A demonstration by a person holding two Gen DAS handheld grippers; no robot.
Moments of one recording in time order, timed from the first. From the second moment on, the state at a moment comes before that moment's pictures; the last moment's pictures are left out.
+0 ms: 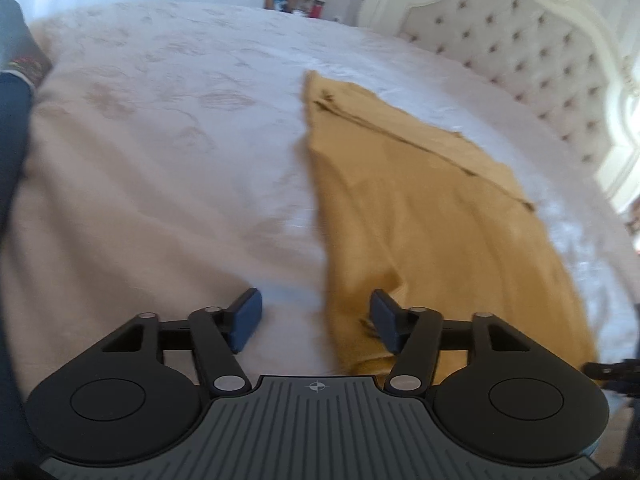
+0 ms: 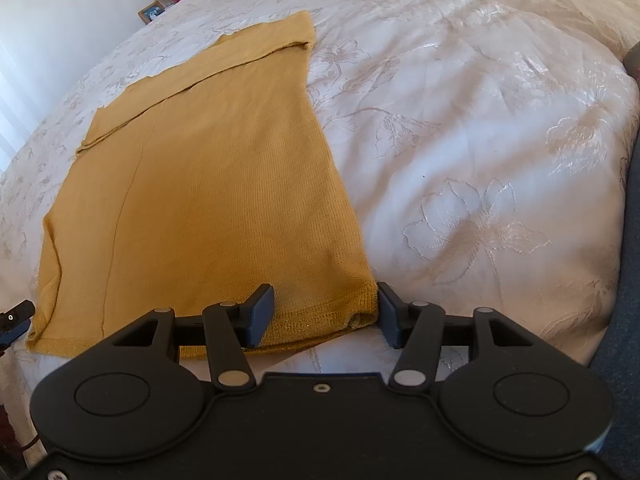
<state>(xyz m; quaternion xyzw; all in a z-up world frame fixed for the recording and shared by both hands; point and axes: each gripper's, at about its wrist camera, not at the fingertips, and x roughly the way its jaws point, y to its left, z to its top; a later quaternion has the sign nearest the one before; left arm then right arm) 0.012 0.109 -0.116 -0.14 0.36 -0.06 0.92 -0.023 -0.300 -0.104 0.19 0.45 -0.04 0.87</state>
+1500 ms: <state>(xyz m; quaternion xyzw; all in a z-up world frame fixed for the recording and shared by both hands) 0.008 0.138 -0.112 -0.17 0.36 0.04 0.92 -0.020 -0.308 -0.106 0.21 0.46 -0.03 0.86</state>
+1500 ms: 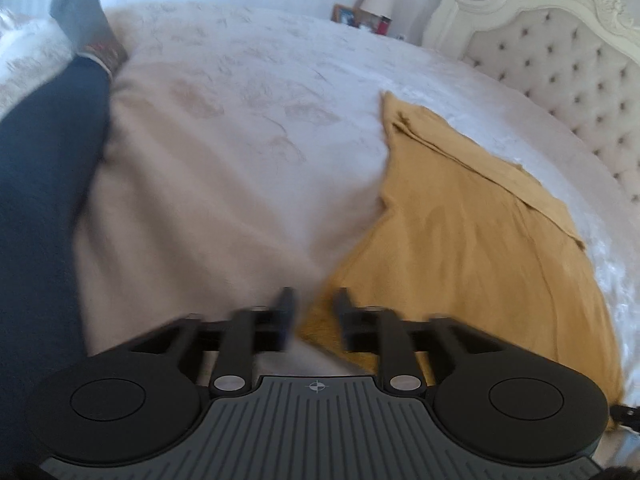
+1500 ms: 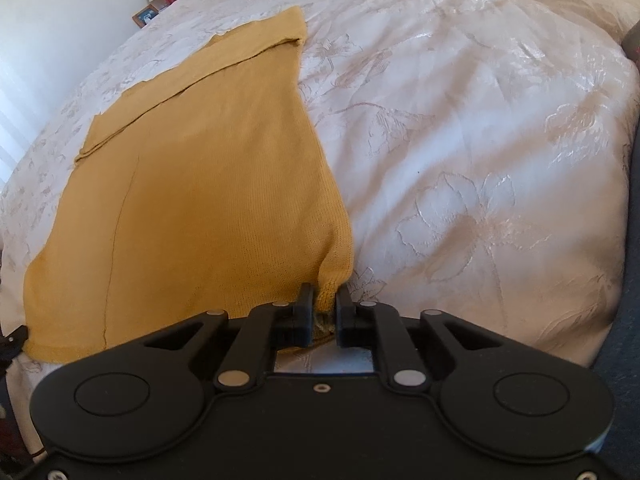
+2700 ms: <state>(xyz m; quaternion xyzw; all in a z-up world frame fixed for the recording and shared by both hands) 0.149 0.140 -0.029 -0.27 0.23 -0.13 0.93 0.121 -0.362 -0.029 0.34 0.24 0.07 0.91</state>
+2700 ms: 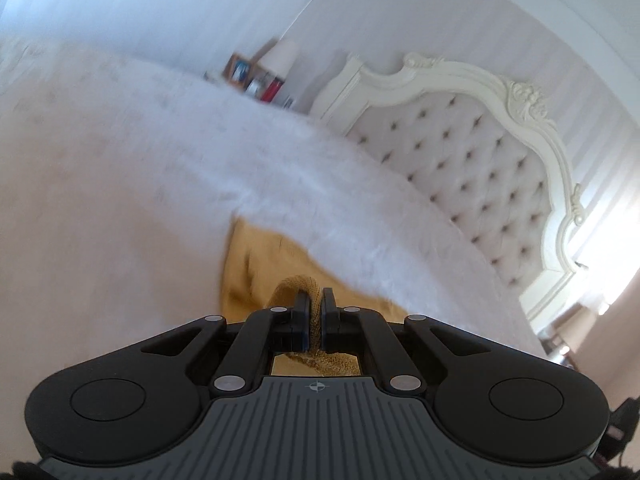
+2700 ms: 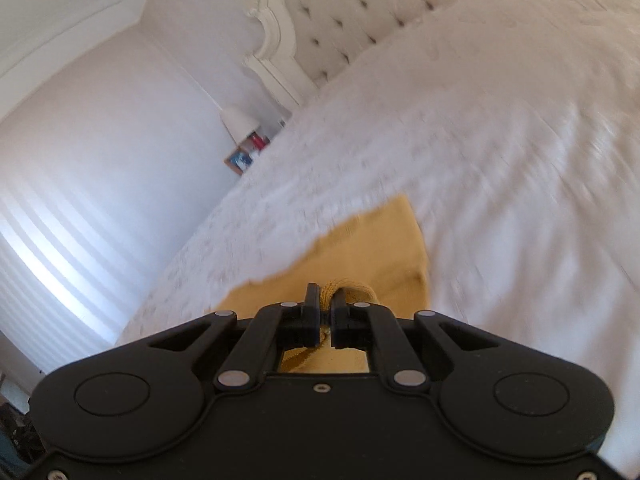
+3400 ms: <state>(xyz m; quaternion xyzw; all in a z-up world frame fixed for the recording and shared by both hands) 0.316 0.115 -0.091 -0.21 0.30 -0.05 0.93 0.322 -0.364 -0.117 0.30 0.32 -0.02 0.90</state>
